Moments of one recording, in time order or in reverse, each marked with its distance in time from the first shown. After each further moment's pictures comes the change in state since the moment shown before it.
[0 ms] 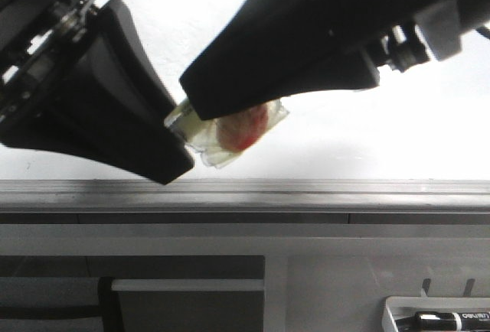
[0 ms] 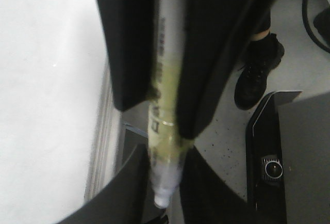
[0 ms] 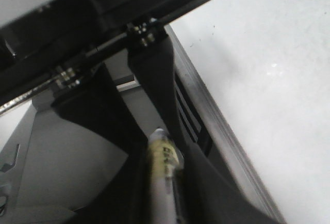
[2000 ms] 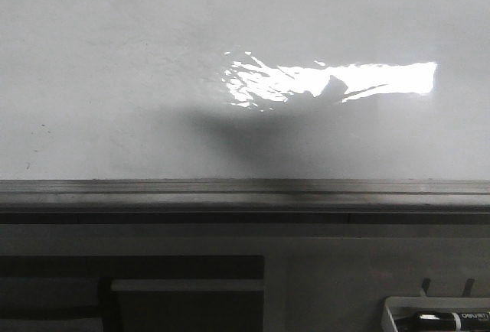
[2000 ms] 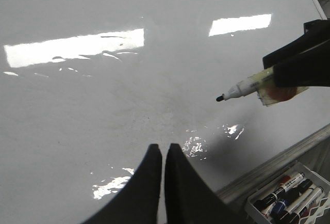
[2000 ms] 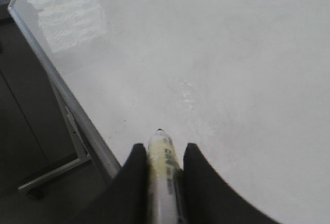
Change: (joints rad) left arm 0.266 -0.827 0.439 -0.211 -0.395 -0.463; right arm -0.045 -0.063 -0.077 0.037 -0.197 0.036
